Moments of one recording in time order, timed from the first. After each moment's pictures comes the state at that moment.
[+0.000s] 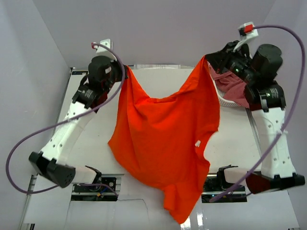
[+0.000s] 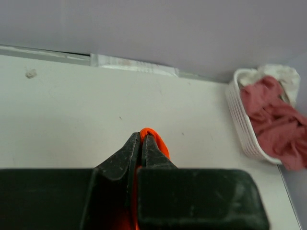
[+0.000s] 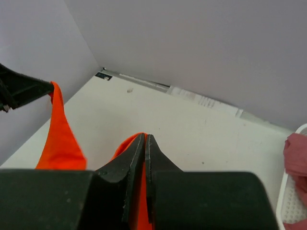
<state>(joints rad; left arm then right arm) -0.48 1.31 1.53 -0.39 -0.24 -0.39 0.18 1.21 1.72 -0.47 -0.47 0.19</state>
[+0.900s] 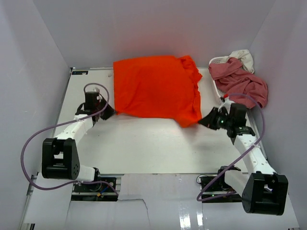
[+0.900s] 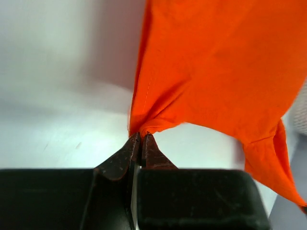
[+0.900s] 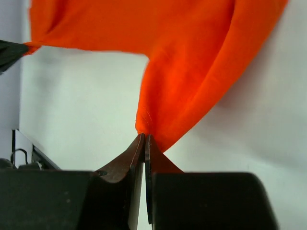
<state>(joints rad) -0.07 1.37 0.91 -0.17 0.21 -0.67 -0.02 1.00 0.69 -0.19 -0.68 0.37</state>
